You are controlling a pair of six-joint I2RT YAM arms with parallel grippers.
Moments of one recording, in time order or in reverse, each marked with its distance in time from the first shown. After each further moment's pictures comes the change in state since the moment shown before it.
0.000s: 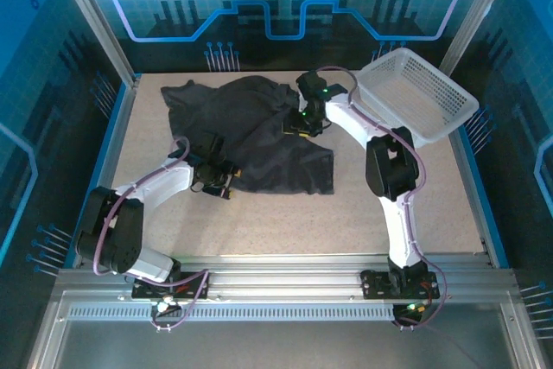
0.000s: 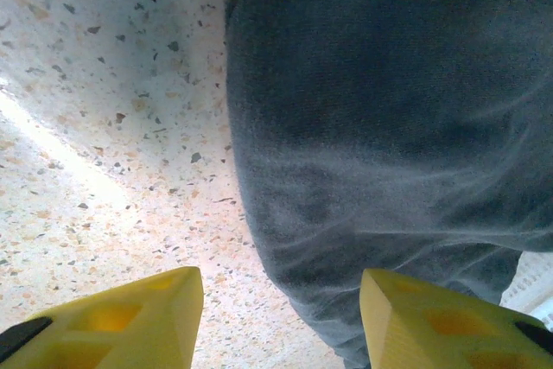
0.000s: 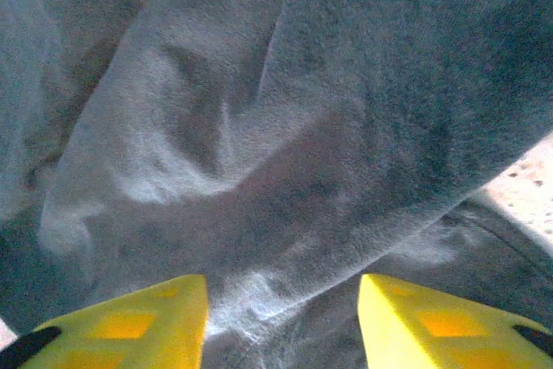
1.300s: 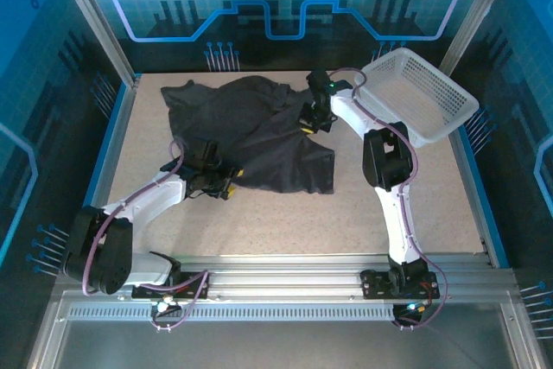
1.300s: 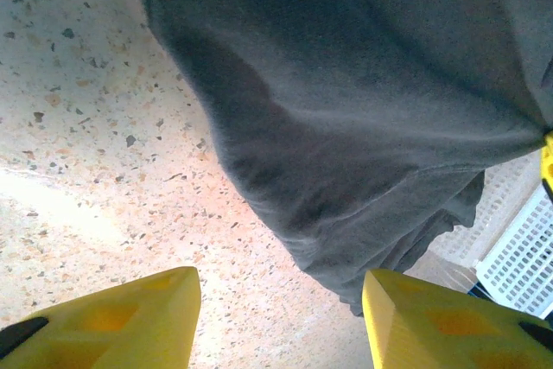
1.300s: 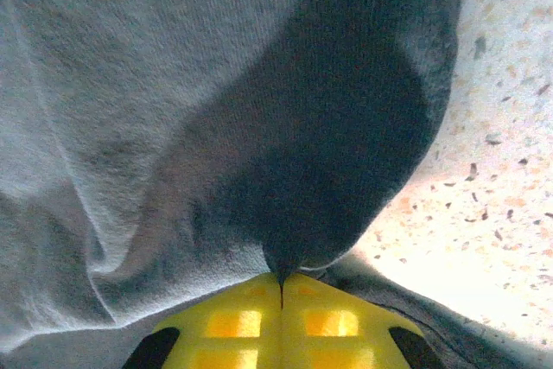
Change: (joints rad) left arm -0.002 -0.130 -0.116 0.157 0.047 0.161; right arm -0.085 0.135 0.158 -0.071 0.055 0.193
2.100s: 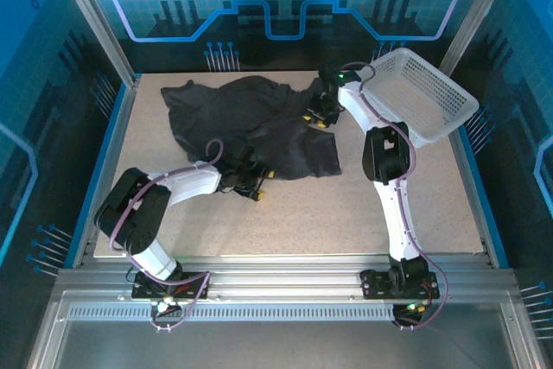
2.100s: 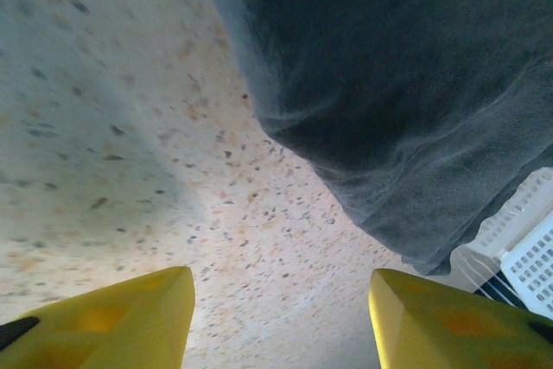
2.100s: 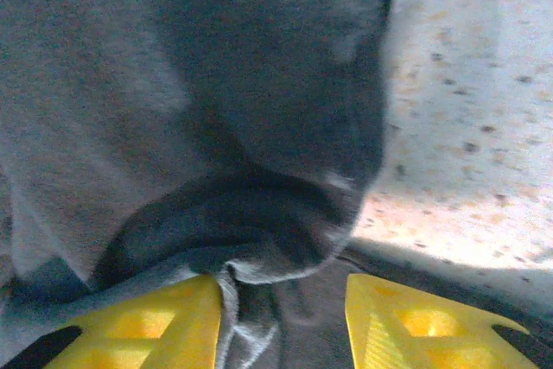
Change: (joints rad) left arm -0.223 0.315 0.139 0.169 -0.028 -0.244; right arm -0.074 0.124 0.217 -0.116 -0.026 0.000
